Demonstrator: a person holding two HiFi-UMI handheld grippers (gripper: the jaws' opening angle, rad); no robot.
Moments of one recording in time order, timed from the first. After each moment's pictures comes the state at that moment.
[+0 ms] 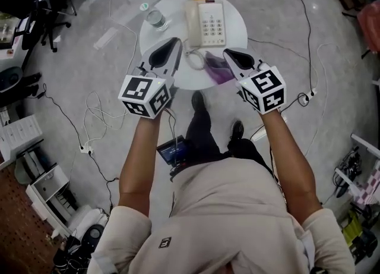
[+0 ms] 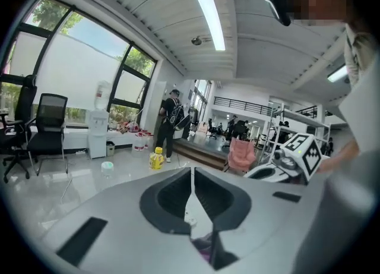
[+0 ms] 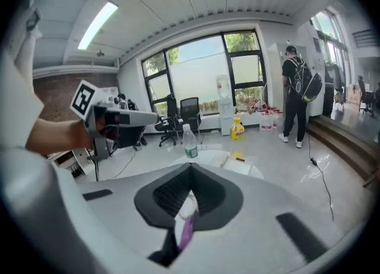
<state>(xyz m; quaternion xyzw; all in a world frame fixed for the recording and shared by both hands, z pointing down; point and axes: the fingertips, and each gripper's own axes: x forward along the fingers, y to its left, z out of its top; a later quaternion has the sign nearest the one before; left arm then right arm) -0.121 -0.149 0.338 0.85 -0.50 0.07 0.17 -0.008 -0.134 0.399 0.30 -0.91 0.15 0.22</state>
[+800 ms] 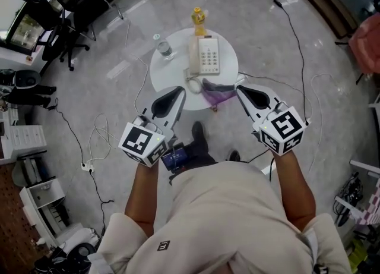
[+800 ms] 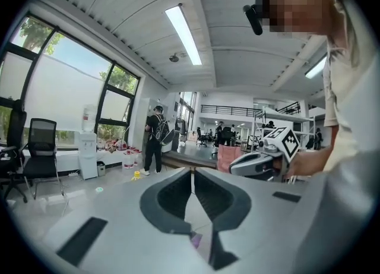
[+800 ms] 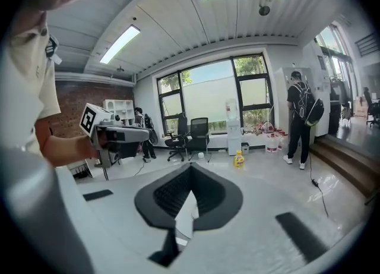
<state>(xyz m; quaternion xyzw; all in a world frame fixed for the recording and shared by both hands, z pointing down) -0.069 -0.023 0.205 0.87 -0.47 0.04 0.10 0.059 -0.045 0.243 0.27 -0.95 0.10 0.15</state>
